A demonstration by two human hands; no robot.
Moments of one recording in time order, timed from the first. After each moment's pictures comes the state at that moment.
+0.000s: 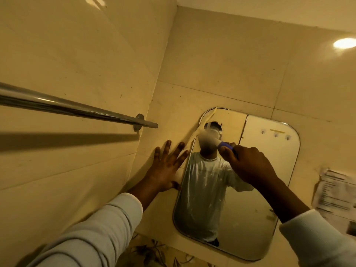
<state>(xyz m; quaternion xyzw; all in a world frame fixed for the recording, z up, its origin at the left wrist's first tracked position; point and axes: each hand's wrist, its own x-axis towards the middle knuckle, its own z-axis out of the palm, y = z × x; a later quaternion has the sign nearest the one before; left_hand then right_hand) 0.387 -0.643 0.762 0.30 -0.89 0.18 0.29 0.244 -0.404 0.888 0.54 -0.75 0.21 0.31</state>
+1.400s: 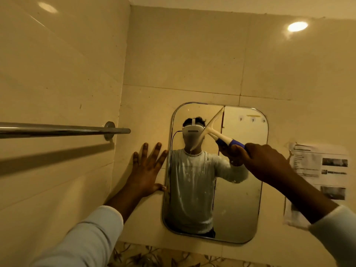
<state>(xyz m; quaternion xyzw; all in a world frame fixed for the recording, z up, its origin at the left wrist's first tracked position) 0.385 -0.647 0.761 0.31 -0.89 0.18 0.28 0.189 -0.329 0.879 0.46 -0.81 0.21 0.30</state>
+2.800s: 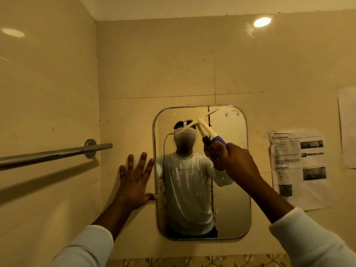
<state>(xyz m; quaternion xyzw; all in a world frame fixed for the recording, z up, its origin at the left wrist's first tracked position) 0.383 -0.658 0.754 0.29 -0.89 0.20 0.30 0.189 -0.358 0.845 0.41 -0.74 0.47 0.24</state>
